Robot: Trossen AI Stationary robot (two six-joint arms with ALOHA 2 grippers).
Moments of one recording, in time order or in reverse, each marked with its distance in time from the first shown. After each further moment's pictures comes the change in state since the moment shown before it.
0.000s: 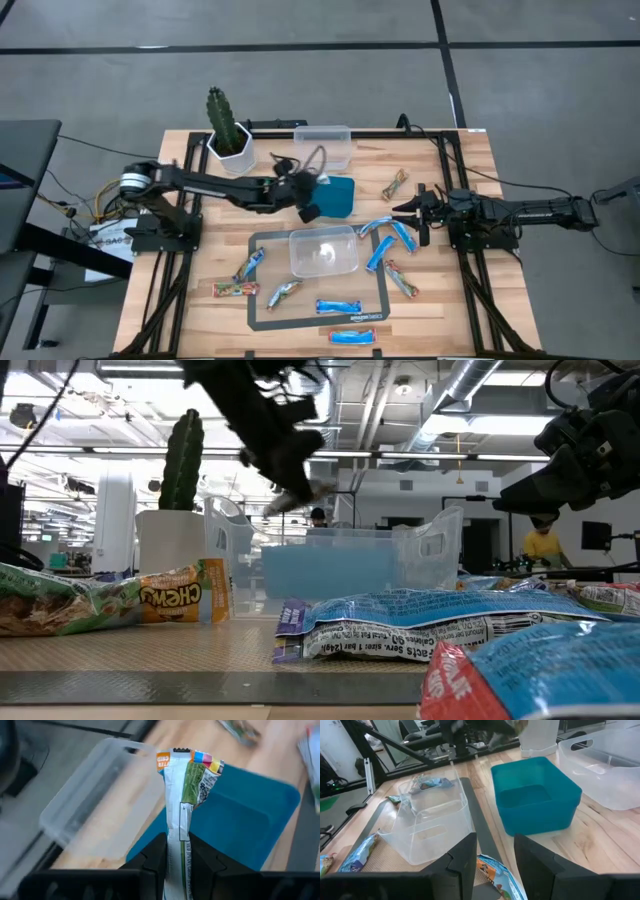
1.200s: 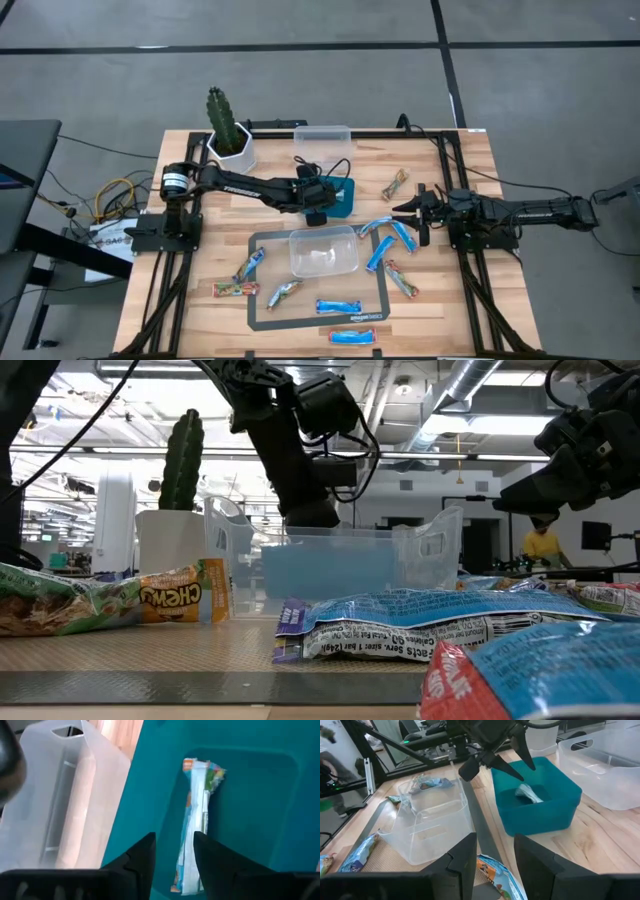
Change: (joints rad) left arm 0.039 0.270 0.163 -0.090 0.071 0.237; right arm 0.000 0.000 0.000 0.000 0.000 0.000
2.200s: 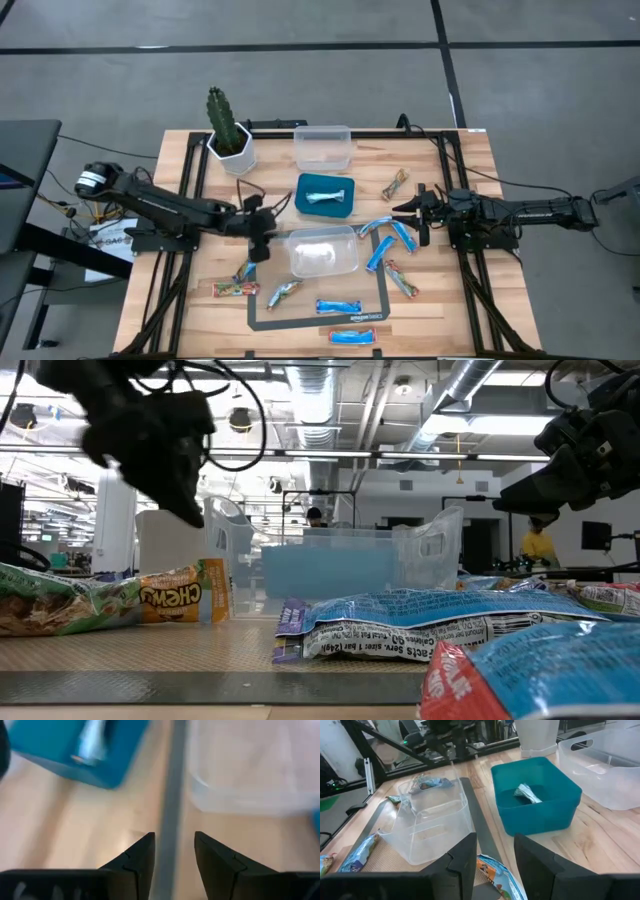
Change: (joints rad) left arm -0.299 -0.690 -0.658 0.048 0.223 -0.407; right arm 0.000 0.000 0.000 0.000 0.000 0.000
